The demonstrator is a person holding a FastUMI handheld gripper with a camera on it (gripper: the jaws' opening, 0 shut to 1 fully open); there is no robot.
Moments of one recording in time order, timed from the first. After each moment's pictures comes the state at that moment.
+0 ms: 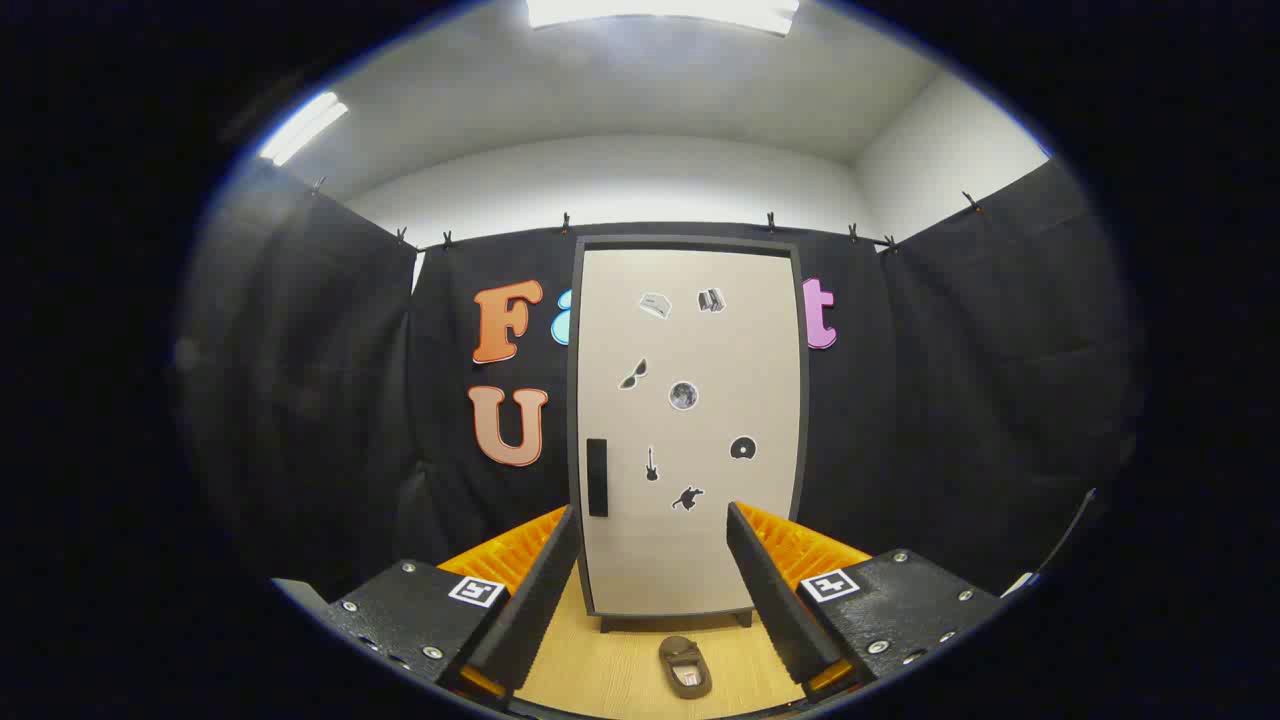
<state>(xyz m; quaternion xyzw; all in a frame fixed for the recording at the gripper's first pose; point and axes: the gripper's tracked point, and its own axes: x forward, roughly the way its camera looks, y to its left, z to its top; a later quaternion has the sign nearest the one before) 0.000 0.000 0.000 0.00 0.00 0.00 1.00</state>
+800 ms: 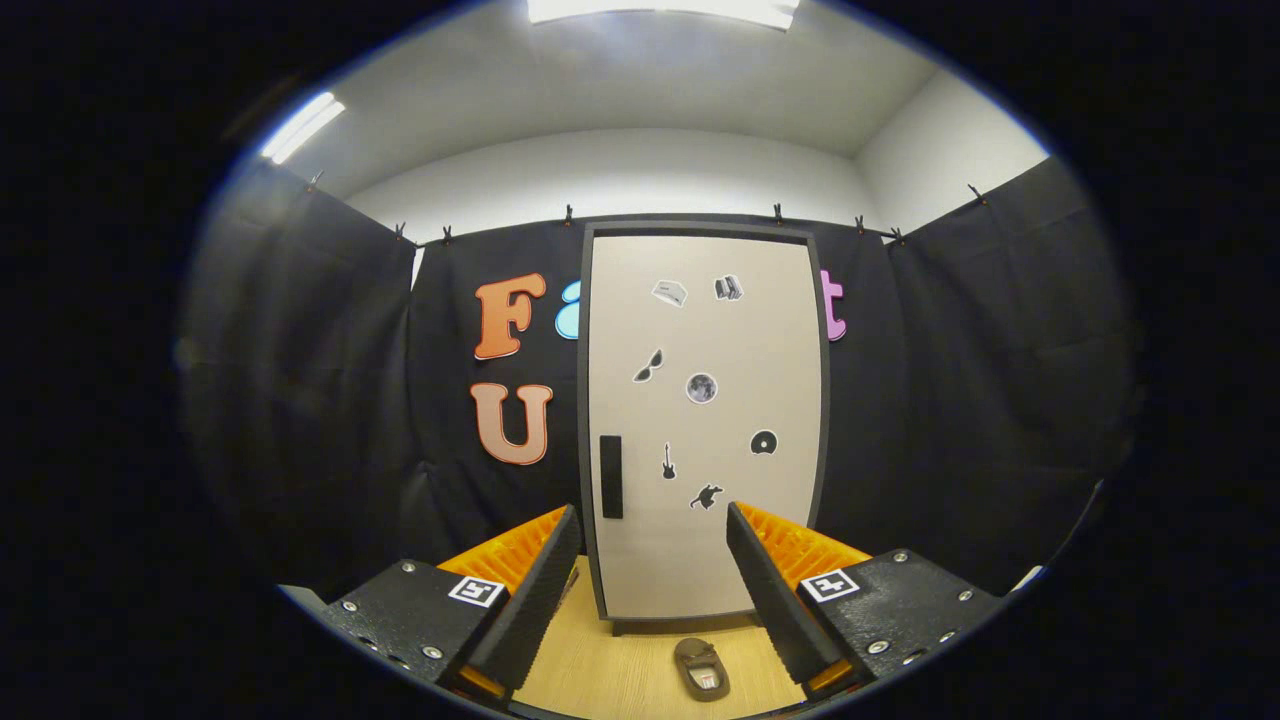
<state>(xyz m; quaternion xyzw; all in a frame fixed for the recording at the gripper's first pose) 0.030 0.030 -0.011 0.01 0.01 0.00 1.00</state>
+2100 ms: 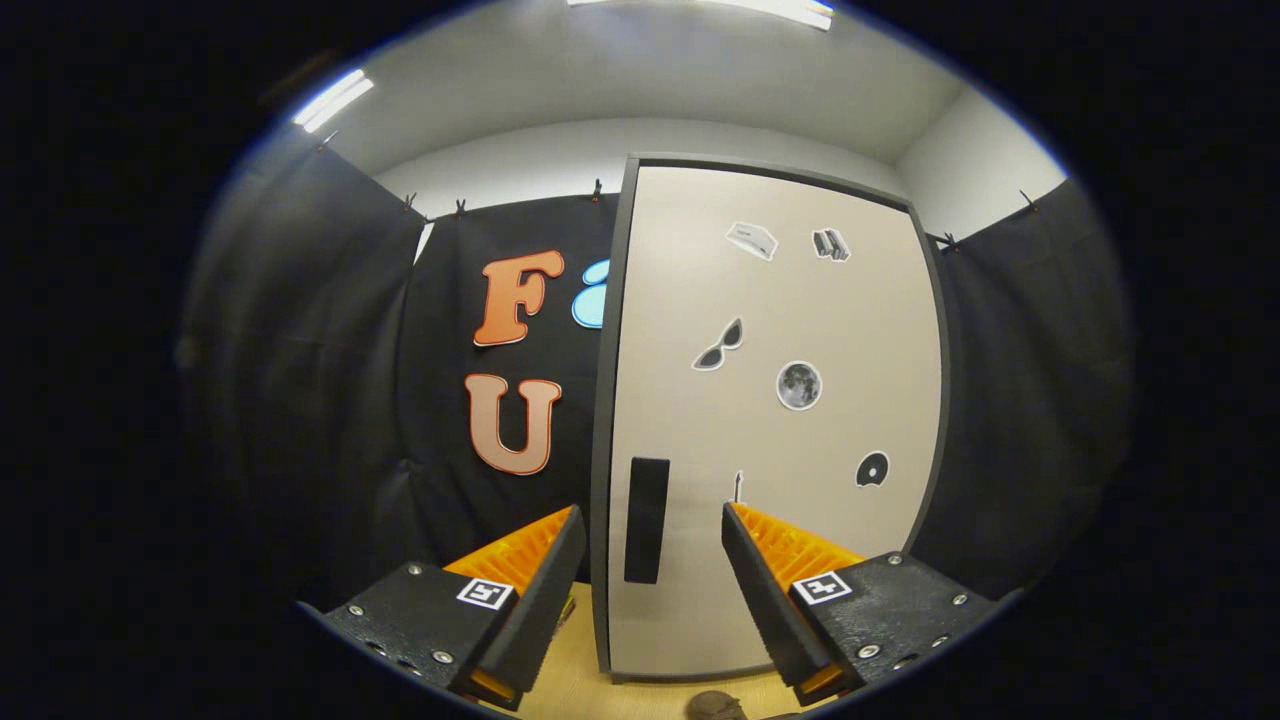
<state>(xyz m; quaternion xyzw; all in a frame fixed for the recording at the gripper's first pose) 0.218 0.085 -0.047 -0.03 -0.01 0.03 1.00</state>
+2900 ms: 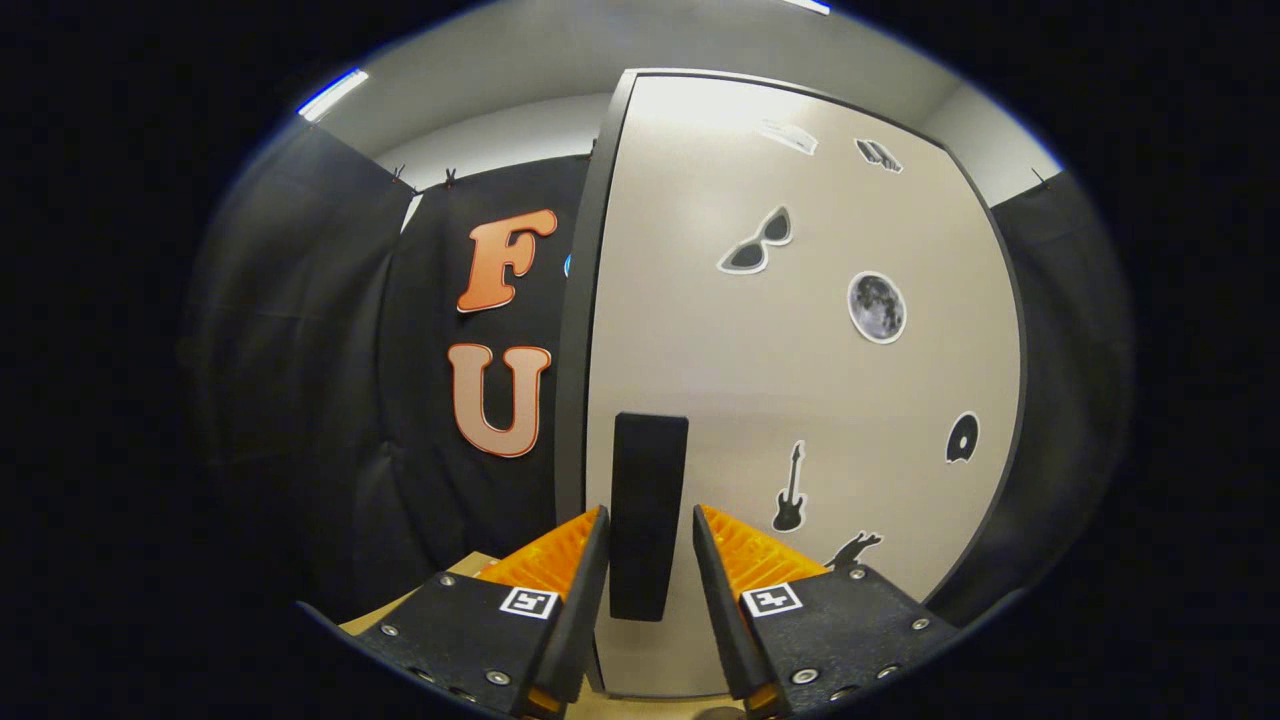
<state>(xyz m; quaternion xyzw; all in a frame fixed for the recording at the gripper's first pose) 0.311 0.094 -0.103 -0.02 0.03 0.03 1.00</state>
